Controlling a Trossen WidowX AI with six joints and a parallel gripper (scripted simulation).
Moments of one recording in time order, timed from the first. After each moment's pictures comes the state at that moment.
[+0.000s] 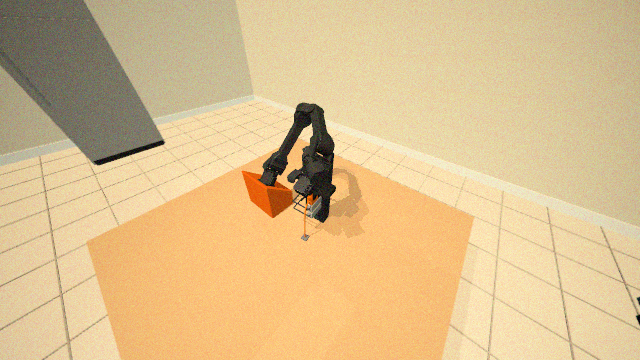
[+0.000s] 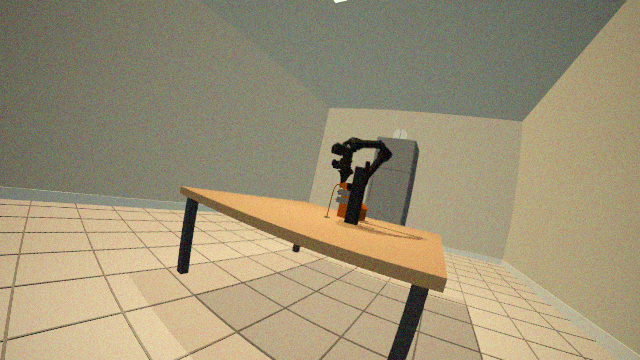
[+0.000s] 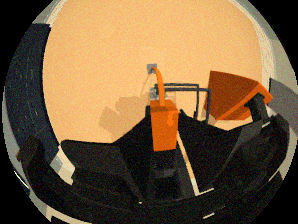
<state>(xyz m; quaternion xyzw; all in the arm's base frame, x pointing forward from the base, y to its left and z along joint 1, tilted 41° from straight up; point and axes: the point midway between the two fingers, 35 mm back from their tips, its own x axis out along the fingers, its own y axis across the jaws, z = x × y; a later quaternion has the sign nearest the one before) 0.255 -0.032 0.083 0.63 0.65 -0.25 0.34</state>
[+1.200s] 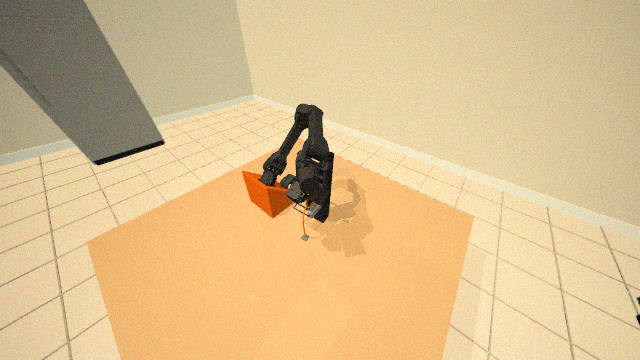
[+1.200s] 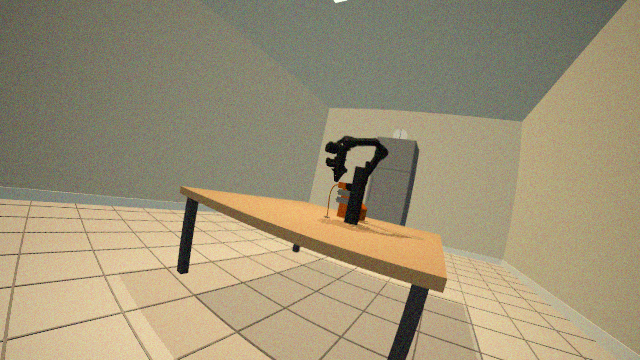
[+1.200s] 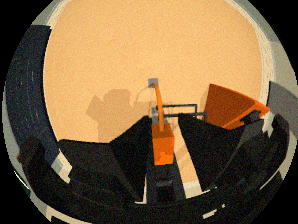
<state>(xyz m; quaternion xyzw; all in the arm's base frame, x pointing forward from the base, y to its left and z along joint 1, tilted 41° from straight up) 0.261 -0.066 0.060 0.63 0.65 -0.25 0.35</state>
